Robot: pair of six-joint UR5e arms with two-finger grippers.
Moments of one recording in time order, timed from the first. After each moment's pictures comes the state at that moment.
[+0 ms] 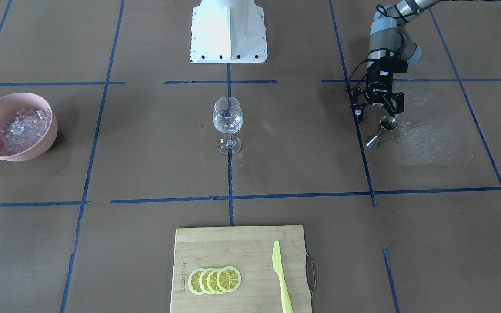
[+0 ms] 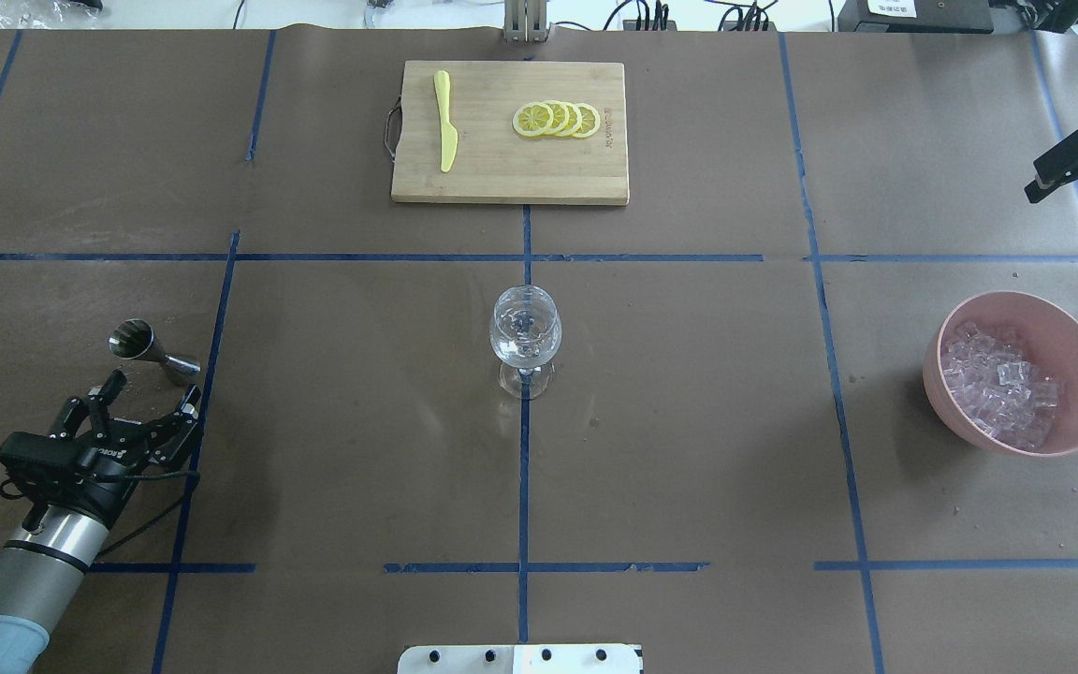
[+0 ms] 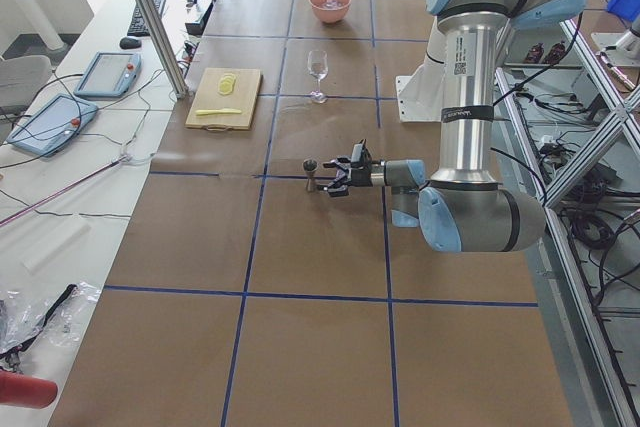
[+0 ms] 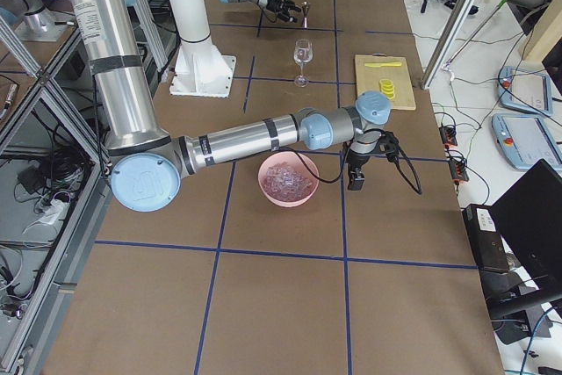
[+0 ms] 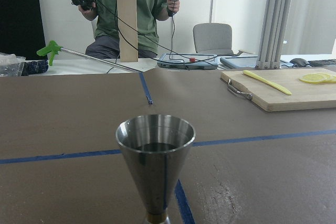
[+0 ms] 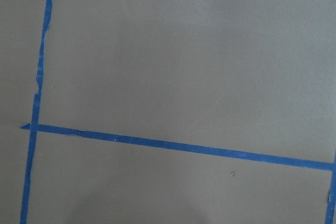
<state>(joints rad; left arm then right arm) -0.10 -1.52 -1.47 -3.05 -0.44 -0.97 1.31 -1.34 1.61 -1.56 2.35 0.26</state>
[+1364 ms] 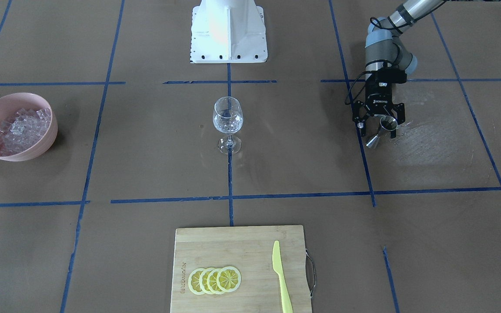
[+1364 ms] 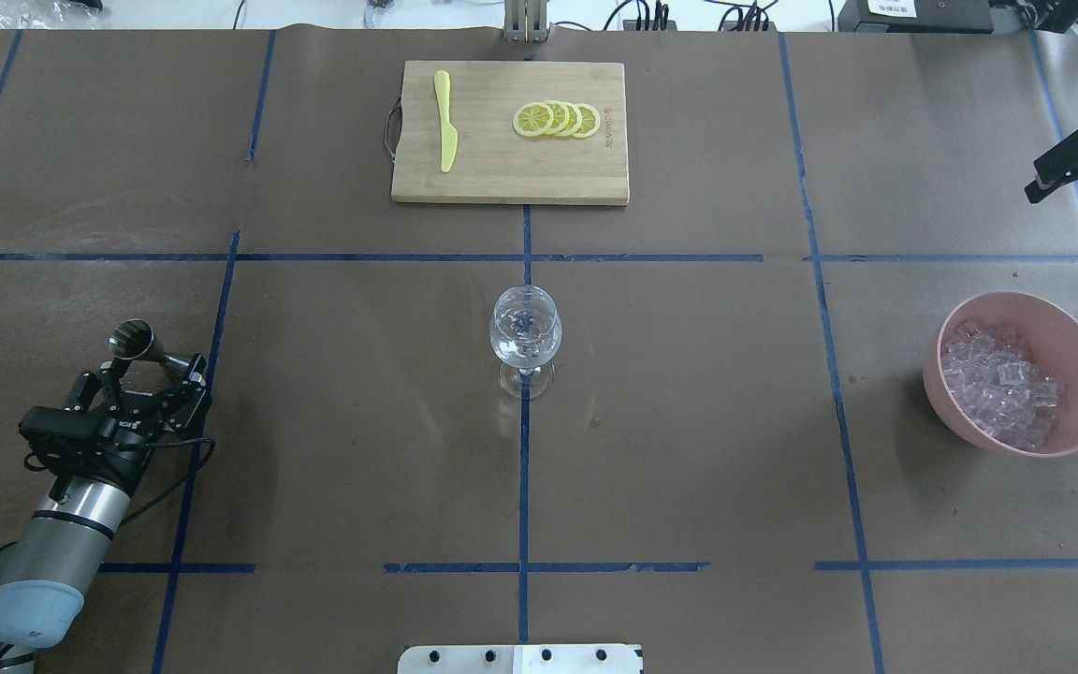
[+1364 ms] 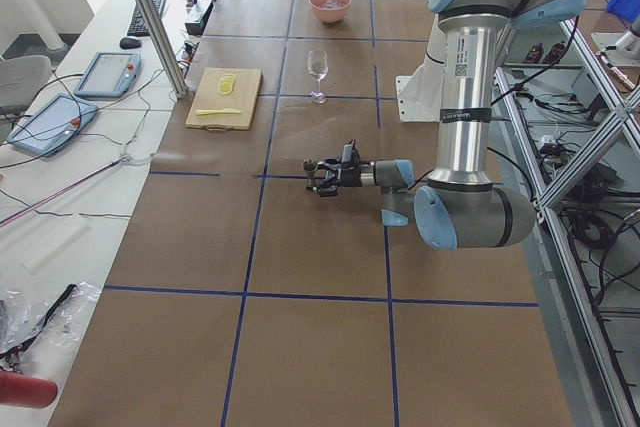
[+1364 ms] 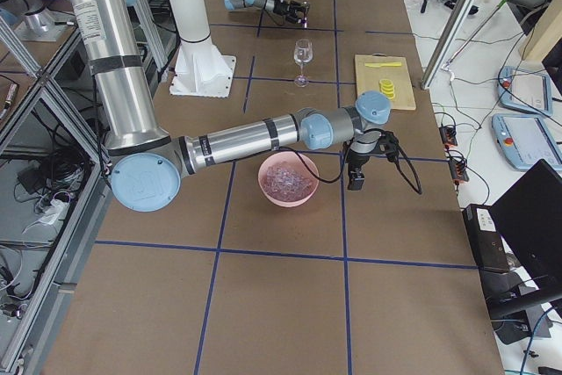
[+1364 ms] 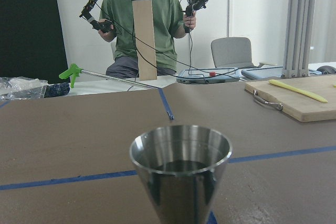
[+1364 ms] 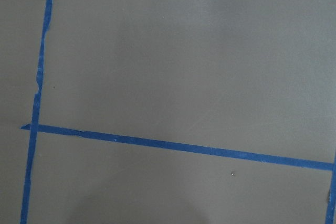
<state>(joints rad) -0.17 -1.59 -1.39 -3.05 -0.44 -0.97 1.31 -1.34 1.61 -1.56 2.35 0.27</state>
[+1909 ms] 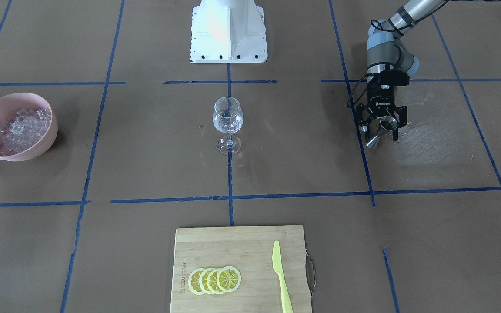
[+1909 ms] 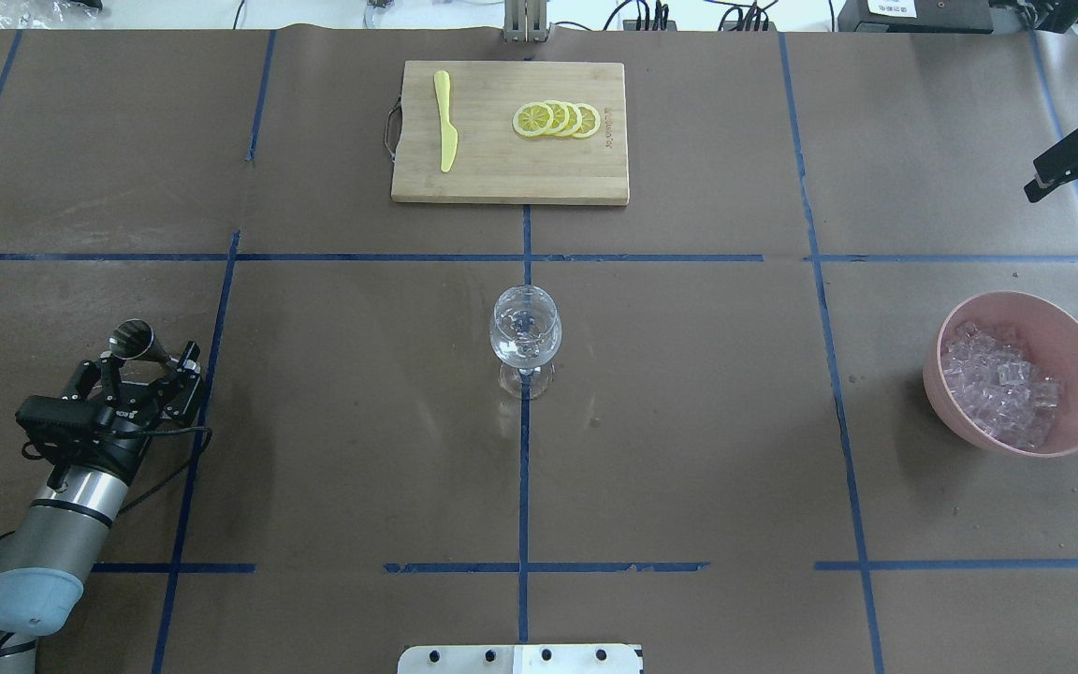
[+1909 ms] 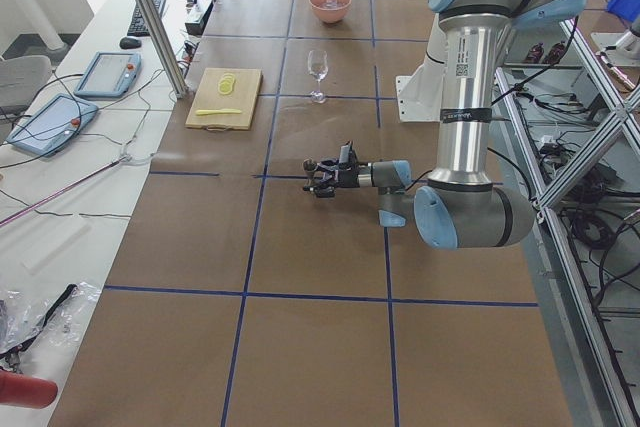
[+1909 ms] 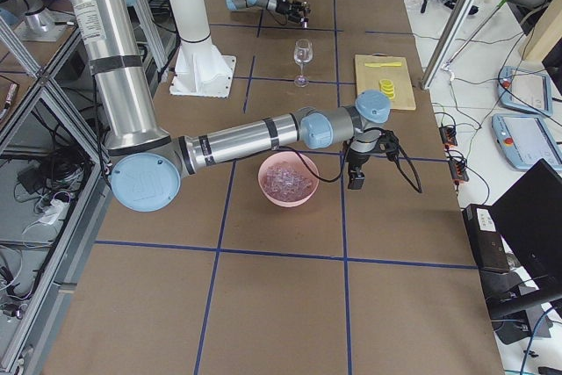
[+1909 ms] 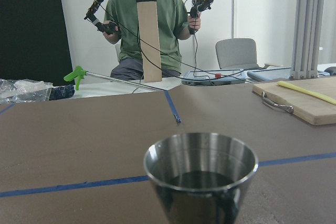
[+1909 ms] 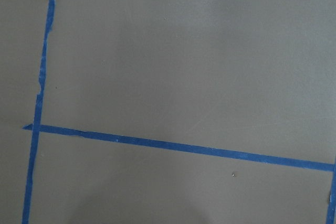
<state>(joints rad) -0.20 -1.59 -1.38 -3.05 -0.45 -0.97 1.31 -1.34 1.61 -1.56 2.35 0.27</state>
